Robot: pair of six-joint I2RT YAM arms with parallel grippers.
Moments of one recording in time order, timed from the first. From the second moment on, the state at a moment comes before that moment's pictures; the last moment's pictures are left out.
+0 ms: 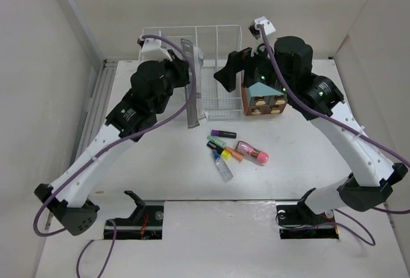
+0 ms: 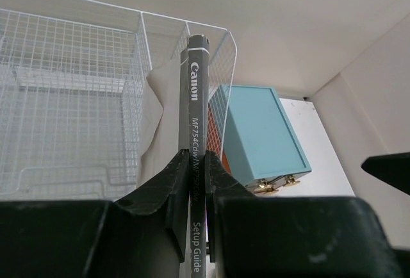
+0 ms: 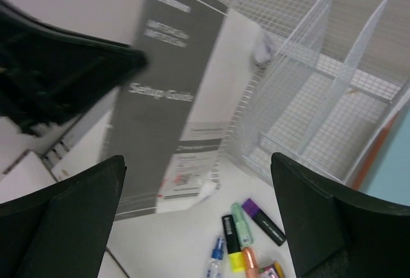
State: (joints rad) left arm -0.69 1.17 1.43 -0.32 -0.43 -0.47; right arm 0.71 1.42 1.84 -0.62 -0.04 0.20
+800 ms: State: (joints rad) left arm -0.77 1.36 1.54 -0.21 -0.50 -0.38; right arm 0.64 1.47 1.91 -0.64 0.00 0.32
